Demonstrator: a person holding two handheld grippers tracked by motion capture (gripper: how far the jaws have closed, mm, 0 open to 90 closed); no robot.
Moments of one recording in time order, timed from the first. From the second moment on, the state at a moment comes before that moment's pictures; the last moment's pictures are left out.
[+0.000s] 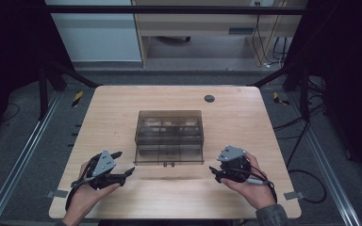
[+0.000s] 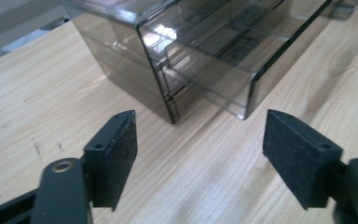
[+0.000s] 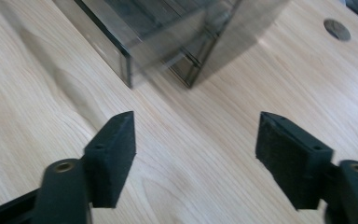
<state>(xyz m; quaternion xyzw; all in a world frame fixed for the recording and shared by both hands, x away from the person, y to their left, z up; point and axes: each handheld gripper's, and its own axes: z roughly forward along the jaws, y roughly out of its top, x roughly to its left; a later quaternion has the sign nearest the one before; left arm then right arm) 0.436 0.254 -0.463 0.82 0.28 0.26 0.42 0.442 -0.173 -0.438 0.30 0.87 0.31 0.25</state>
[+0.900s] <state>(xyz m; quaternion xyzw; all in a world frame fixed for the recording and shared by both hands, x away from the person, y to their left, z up) 0.439 0.290 -0.497 0.76 0.34 0.30 0.46 0.427 -0.264 -0.453 0.40 0.87 0.23 0.19</state>
